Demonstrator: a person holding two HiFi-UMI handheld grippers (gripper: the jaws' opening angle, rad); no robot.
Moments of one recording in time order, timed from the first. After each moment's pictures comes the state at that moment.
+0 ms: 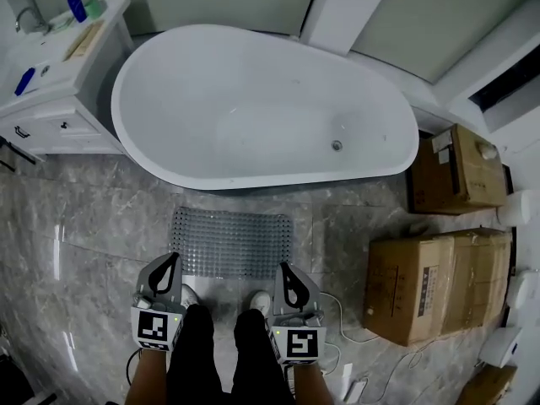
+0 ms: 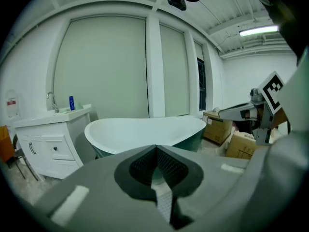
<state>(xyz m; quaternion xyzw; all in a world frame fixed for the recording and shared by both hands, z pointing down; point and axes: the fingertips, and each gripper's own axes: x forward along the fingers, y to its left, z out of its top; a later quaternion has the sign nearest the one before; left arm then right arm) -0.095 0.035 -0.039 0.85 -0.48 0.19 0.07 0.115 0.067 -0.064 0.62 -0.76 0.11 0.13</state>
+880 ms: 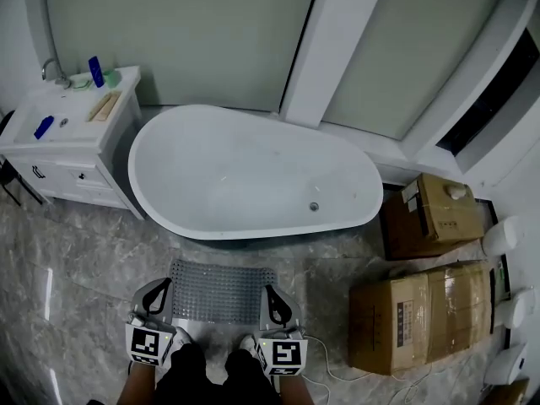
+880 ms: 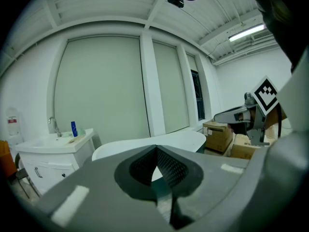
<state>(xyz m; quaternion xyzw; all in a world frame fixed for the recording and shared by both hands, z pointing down) -0.098 0.051 -0.174 0.86 -0.49 0.15 0.00 0.119 0.077 -0.177 0.63 -0.77 0.07 0.08</state>
